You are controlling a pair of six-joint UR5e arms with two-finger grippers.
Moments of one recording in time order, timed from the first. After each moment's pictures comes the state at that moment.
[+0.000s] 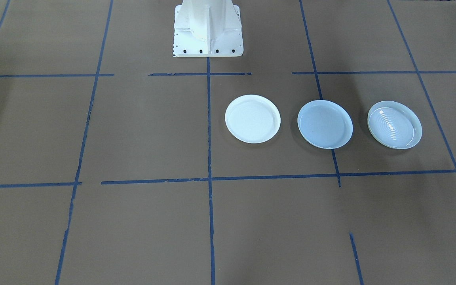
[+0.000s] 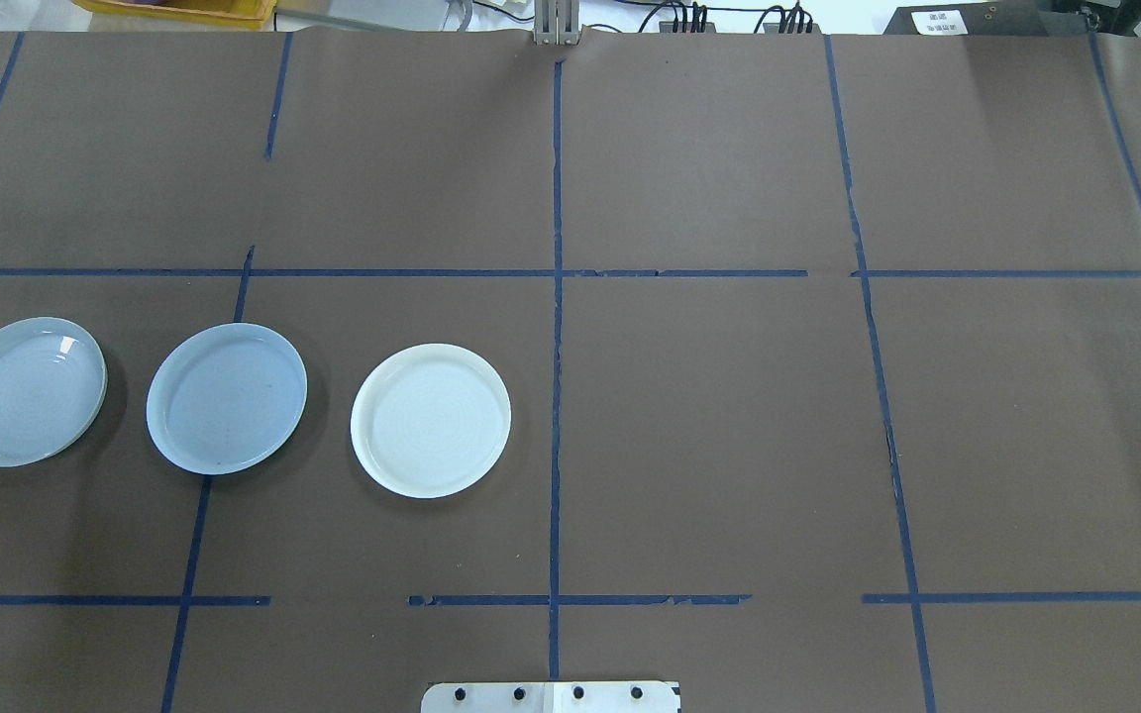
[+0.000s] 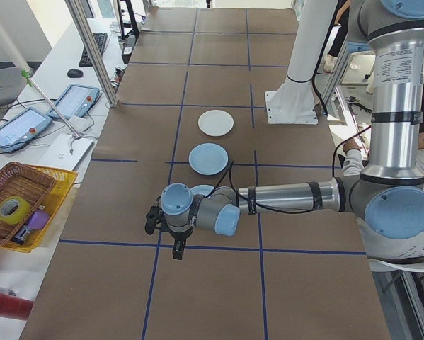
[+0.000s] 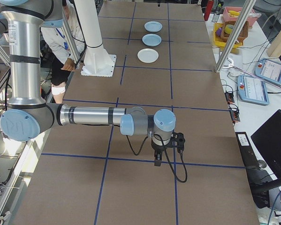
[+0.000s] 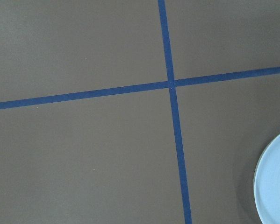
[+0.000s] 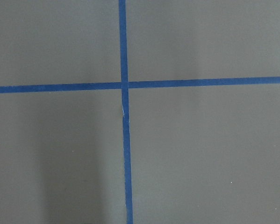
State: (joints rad) left arm -1.41 -1.52 -1.46 -1.98 -2.35 -0.21; right arm 1.54 -1.61 1.62 -1.56 2.30 0.09
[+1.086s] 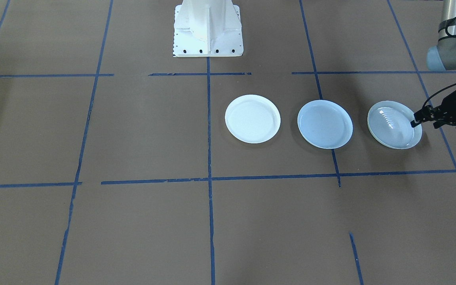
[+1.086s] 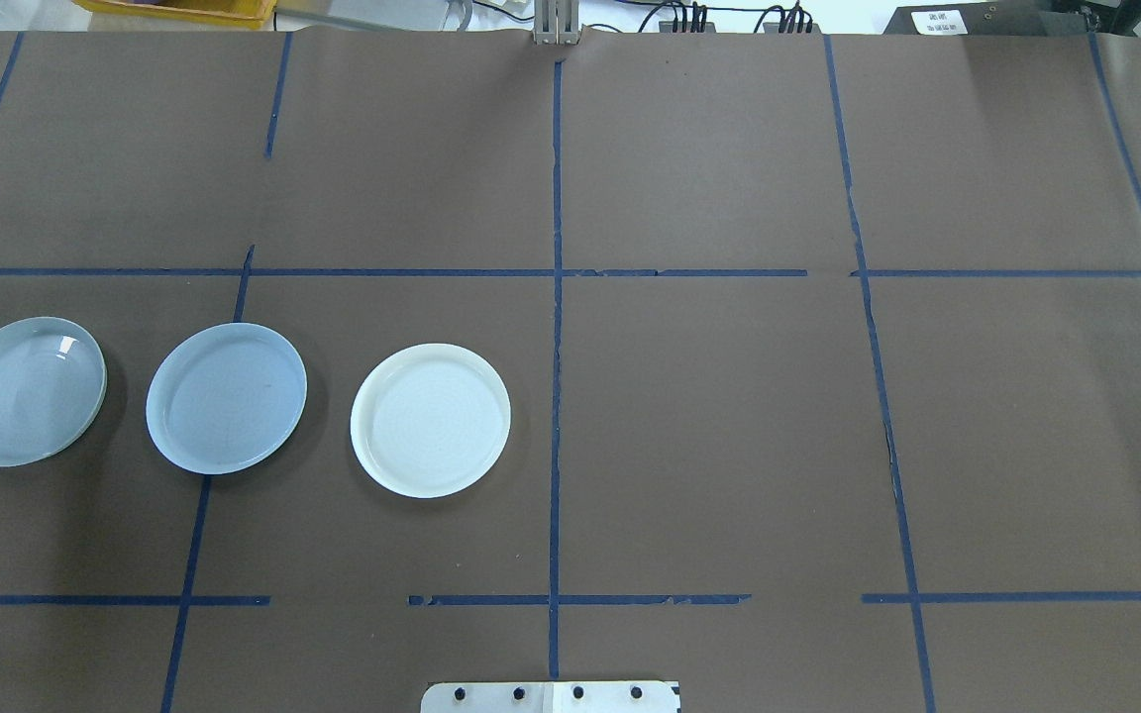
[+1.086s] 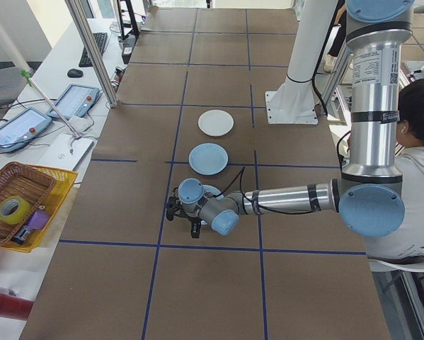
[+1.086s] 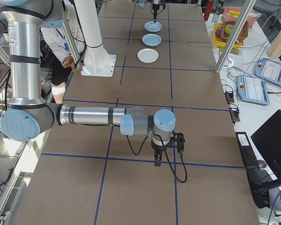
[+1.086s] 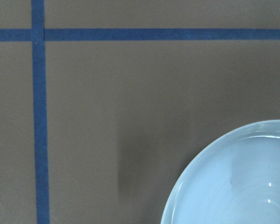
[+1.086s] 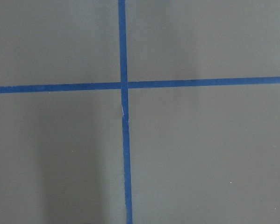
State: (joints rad) left arm -1.13 -1.52 -1.38 -2.30 -2.35 -0.61; right arm 1.54 -1.61 1.62 -1.56 2.30 0.09
